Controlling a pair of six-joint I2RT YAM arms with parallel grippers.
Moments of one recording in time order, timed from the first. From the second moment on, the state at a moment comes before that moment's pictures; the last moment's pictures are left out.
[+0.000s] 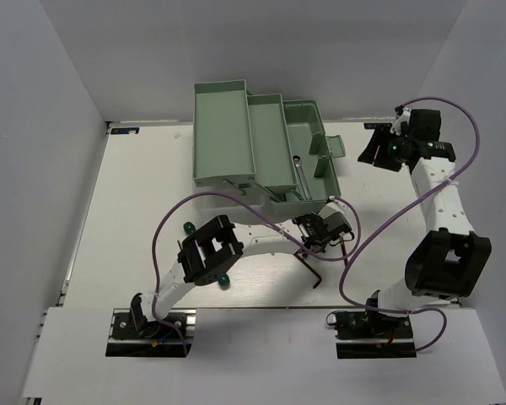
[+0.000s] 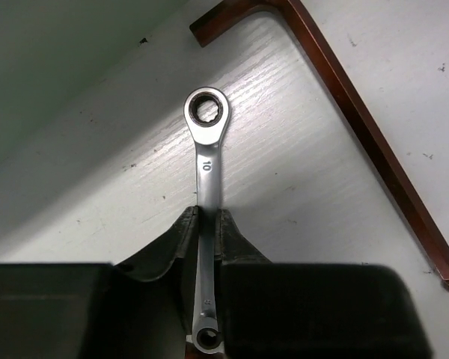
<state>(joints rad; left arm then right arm) -1.20 2.28 1.75 -0.43 -0.48 -0.46 -0.09 1.53 1.44 -0.69 -0.34 0.17</state>
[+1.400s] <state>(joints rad) -0.94 2.27 2.19 -0.44 -0.49 -0.34 -0.16 1.45 0.95 -0.74 -0.71 -0.30</state>
